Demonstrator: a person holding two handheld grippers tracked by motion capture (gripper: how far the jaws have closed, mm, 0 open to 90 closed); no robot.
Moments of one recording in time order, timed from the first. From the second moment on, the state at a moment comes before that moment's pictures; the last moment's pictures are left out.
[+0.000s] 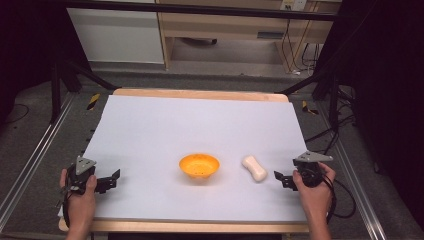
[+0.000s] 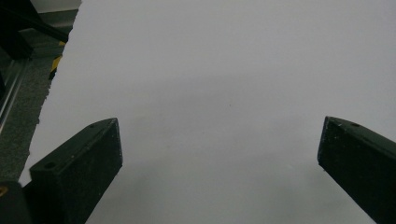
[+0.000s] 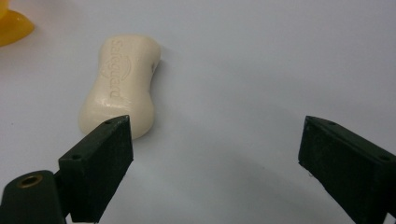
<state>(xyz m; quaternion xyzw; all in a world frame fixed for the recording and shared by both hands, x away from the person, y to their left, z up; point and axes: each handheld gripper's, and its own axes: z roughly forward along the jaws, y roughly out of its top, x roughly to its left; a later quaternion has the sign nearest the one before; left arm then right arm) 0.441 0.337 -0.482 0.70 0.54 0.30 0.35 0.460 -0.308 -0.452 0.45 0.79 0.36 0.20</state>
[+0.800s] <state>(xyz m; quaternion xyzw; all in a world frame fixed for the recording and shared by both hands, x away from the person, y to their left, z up) 0.442 0.336 -0.482 0.71 0.54 0.30 0.35 0.488 -0.269 -0.430 0.44 0.84 0.29 0.14</state>
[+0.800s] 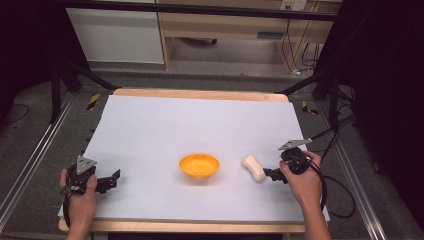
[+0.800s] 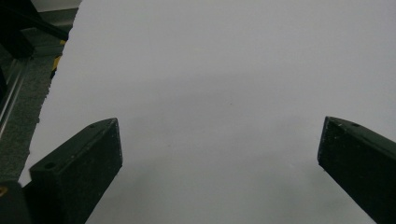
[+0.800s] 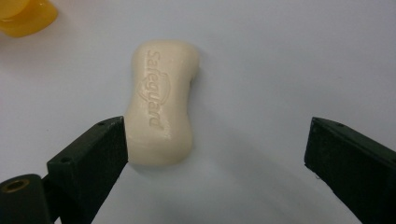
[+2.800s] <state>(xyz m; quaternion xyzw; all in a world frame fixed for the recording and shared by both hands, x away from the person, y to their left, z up) 0.444 0.336 -0.483 0.71 0.54 0.30 0.34 0.522 -0.201 -0.451 0.47 0.86 0.18 0.08</state>
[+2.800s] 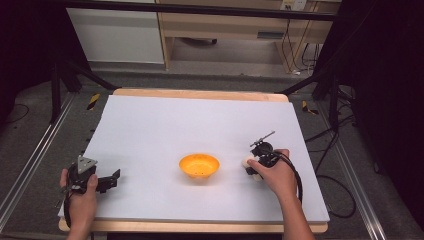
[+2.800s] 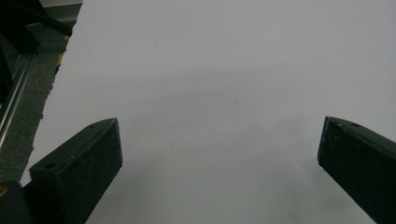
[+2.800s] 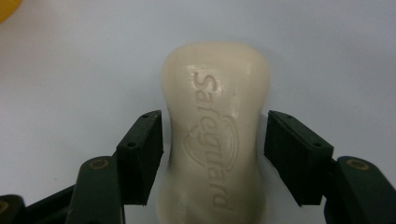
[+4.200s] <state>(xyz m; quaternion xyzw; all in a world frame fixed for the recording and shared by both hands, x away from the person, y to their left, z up) 0.443 0.338 -0.483 0.70 0.55 0.30 0.34 0.519 -0.206 -0.442 0.44 0.88 0.19 0.08</state>
